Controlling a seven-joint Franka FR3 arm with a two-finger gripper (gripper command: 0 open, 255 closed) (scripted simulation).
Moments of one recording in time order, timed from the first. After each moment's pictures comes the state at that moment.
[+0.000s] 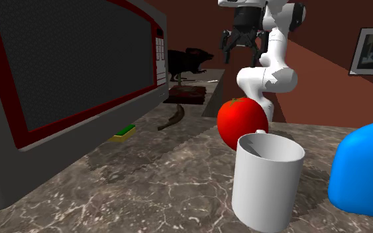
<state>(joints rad) -0.01 -0.80 -0.03 -2.42 -0.11 1.60 0.15</state>
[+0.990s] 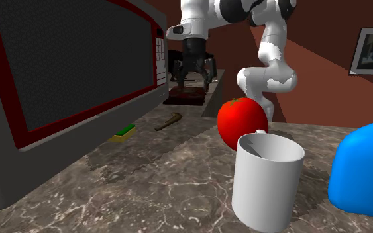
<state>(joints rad) 0.02 -0.56 -0.43 -2.47 -0.12 2.05 -0.30</state>
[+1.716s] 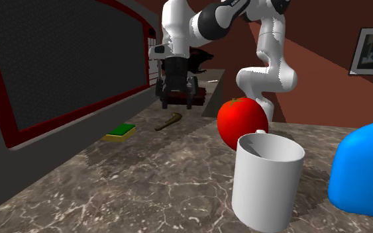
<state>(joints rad) 0.11 -0.35 -0.61 -2.44 0.01 2.26 -0.55</state>
